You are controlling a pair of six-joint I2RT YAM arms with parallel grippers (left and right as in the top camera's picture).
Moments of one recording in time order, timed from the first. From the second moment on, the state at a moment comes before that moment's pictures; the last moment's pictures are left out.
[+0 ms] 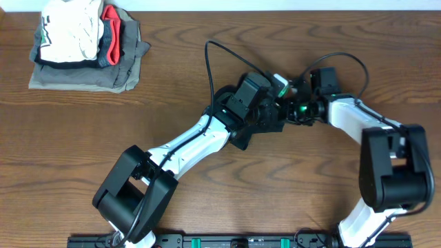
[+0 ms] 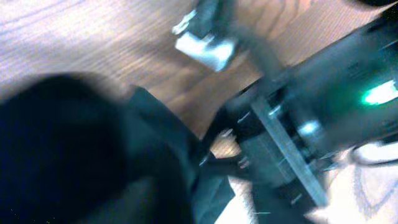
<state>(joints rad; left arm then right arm) -0.72 1.84 1.20 -0.08 0.20 -0.09 0.08 1.86 1.02 -0.36 -0.54 0.30</state>
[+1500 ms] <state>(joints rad) -0.20 1.42 1.23 -0.55 0.19 -0.17 0.26 1.70 1.01 -0.49 -0.42 0.45</state>
